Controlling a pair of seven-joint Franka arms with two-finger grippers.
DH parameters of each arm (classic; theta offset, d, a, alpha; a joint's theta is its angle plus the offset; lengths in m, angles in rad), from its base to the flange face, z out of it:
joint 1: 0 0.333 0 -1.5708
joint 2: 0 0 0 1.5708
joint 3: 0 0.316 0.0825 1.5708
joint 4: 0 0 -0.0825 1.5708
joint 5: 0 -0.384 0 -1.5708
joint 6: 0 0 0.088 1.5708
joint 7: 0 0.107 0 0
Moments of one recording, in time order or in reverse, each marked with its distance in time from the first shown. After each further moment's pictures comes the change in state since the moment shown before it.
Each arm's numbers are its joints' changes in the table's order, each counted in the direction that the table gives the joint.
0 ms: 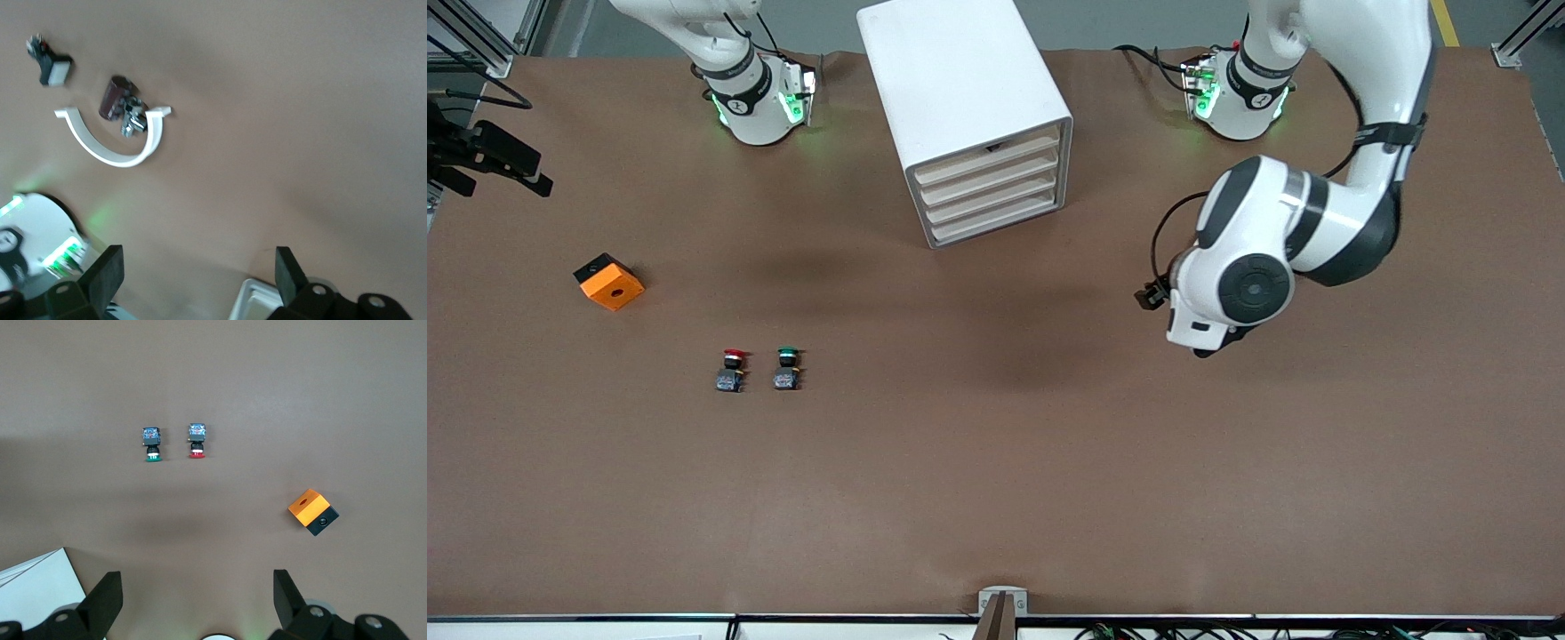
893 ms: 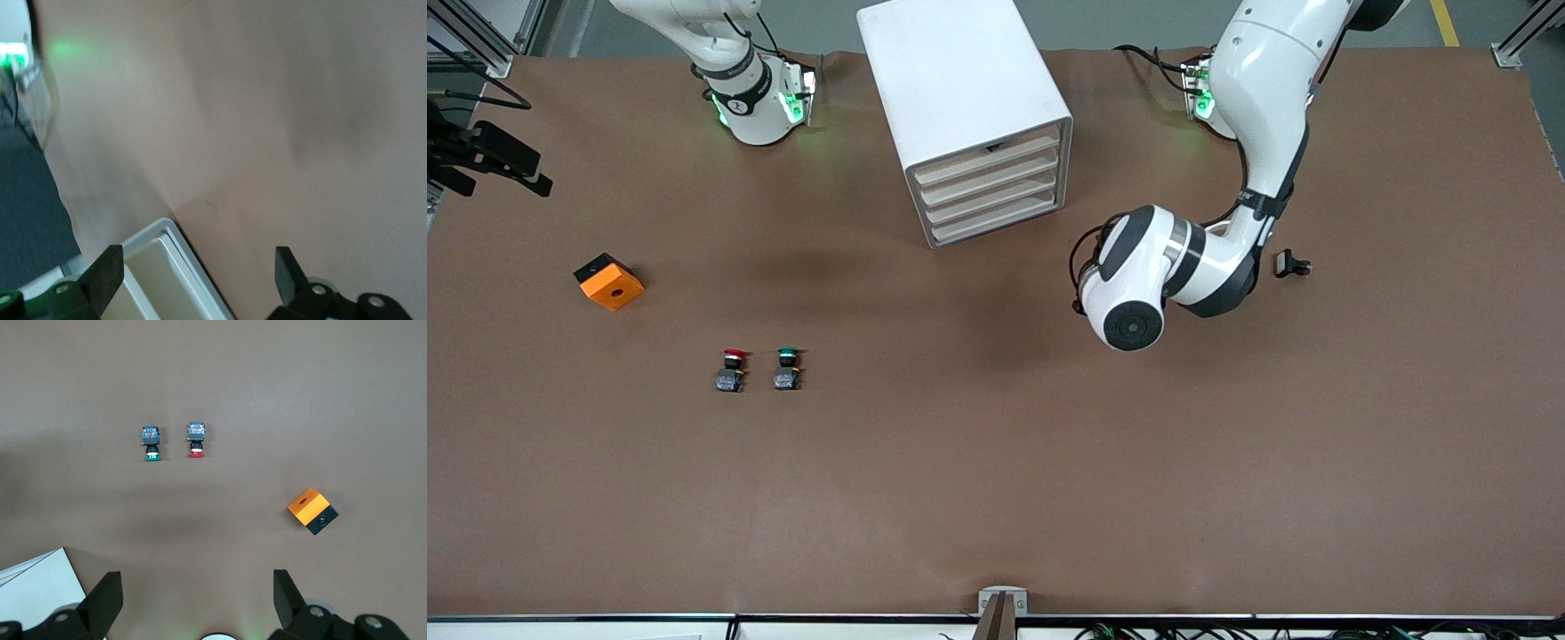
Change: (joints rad) left arm -0.123 0.241 0.000 0.070 0.223 0.032 -0.718; right arm 0.000 0.001 -0.002 -0.001 0.000 -0.001 0.000
